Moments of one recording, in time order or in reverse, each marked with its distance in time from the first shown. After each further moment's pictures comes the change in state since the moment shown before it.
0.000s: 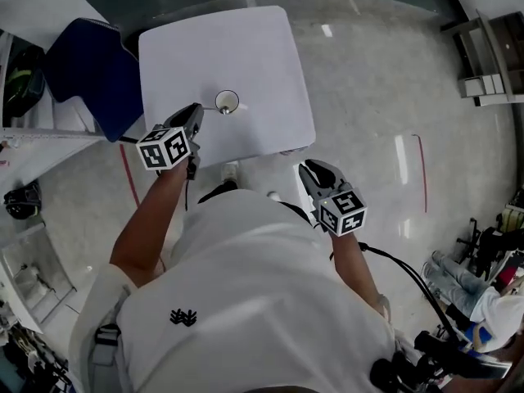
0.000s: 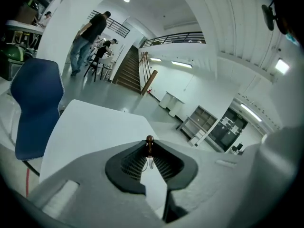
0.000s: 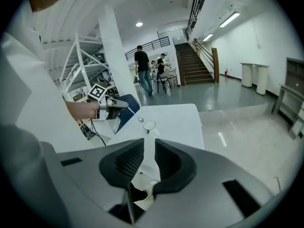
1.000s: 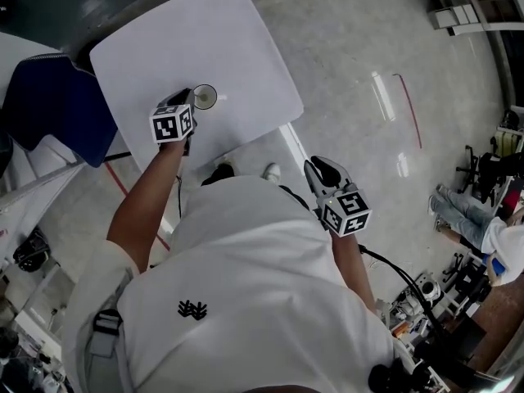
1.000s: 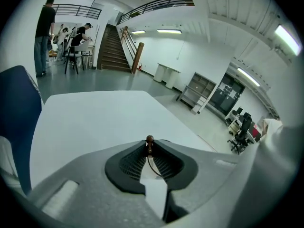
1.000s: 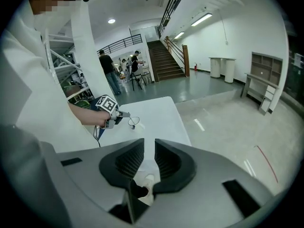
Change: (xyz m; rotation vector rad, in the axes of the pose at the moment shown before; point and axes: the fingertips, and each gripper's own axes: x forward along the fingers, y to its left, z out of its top) left arm 0.137 0.065 -0.056 0.254 0.308 0.012; right arm -0.014 0.001 -0.024 0.220 0.038 -0.279
